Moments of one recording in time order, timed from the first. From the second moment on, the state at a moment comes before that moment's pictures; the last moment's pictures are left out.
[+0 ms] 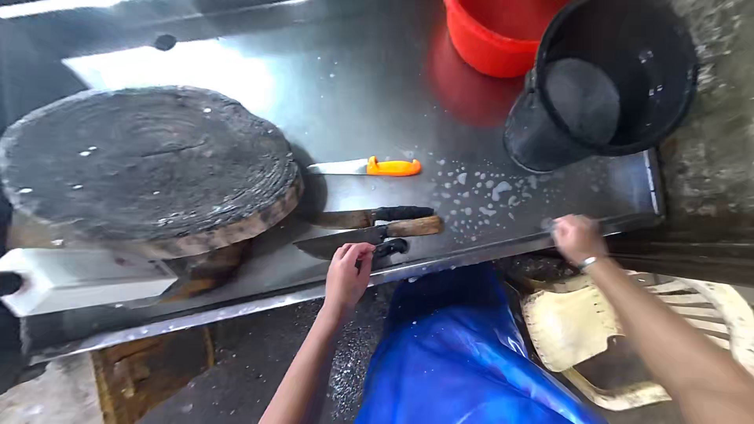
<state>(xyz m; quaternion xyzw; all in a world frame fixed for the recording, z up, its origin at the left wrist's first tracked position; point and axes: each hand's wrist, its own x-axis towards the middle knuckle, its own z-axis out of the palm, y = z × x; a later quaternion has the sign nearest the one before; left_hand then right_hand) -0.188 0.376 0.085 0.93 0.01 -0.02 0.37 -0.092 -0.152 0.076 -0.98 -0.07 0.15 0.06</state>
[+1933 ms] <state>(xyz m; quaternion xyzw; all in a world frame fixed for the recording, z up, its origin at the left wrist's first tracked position) -0.170 0.238 0.145 0.63 0.26 -0.06 0.73 0.402 -0.161 0.544 -0.82 -0.24 -0.40 0.32</state>
